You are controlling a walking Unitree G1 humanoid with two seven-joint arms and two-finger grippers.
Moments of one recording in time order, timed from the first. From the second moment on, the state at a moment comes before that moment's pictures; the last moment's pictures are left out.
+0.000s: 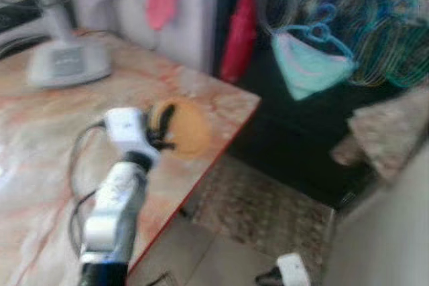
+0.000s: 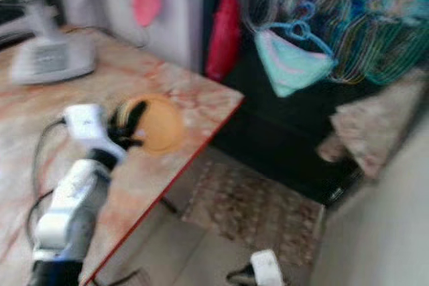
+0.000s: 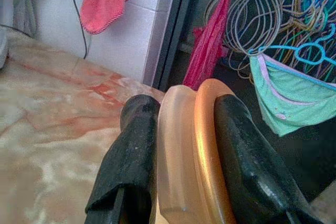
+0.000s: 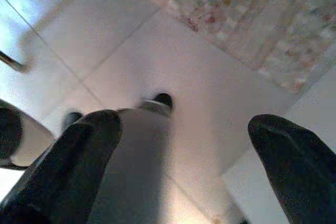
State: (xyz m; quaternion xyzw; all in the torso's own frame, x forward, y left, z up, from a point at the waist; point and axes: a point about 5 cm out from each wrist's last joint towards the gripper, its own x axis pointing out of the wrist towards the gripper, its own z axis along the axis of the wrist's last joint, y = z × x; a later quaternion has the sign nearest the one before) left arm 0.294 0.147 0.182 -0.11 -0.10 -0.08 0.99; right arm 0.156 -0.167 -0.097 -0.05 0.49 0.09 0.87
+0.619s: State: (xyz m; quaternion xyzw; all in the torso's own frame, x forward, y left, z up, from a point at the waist) left arm 0.297 0.123 0.186 -0.12 -0.11 -0.12 0.98; right arm 0.159 -0.182 -0.094 -0.06 0.49 0.07 0.87
